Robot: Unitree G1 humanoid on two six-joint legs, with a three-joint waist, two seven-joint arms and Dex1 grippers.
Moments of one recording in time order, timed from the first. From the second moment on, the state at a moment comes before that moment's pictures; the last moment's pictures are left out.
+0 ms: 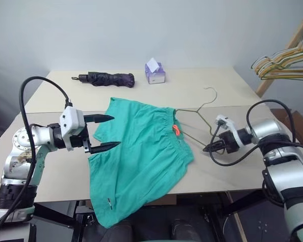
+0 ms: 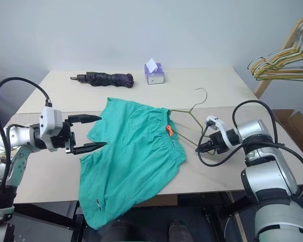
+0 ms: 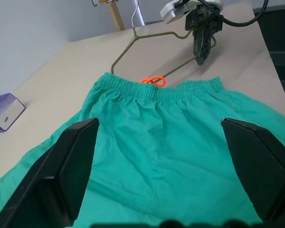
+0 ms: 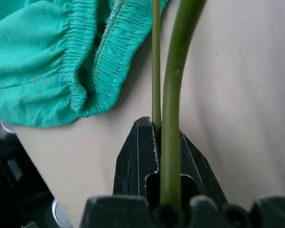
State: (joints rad) left arm -0.33 0.79 0.12 -0.05 -0.47 0.14 -1.23; right arm -1.00 -0.66 0.34 1.06 0.03 0.69 1.47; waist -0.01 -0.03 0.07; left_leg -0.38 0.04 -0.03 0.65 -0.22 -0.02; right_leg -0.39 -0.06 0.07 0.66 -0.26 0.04
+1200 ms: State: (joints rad) left arm -0.81 0.80 -0.07 0.46 -0.28 -0.17 -1.59; right arm -0.68 -0.78 0.39 -0.27 -0.04 0.67 1.14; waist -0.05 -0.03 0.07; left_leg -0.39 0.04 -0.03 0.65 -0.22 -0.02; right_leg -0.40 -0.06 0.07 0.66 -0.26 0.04
